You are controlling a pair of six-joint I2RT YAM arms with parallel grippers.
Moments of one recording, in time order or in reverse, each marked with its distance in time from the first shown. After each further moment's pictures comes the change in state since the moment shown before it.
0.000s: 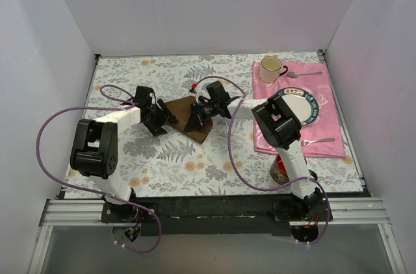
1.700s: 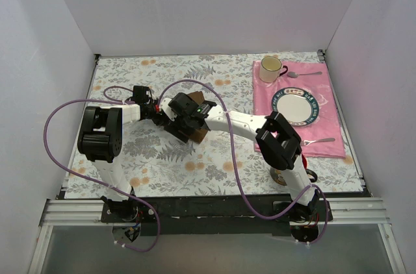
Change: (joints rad) left arm 0.071 0.195 0.030 0.262 0.245 0.056; right arm 0.328 -0.203 0.185 -0.613 0.948 -0.533
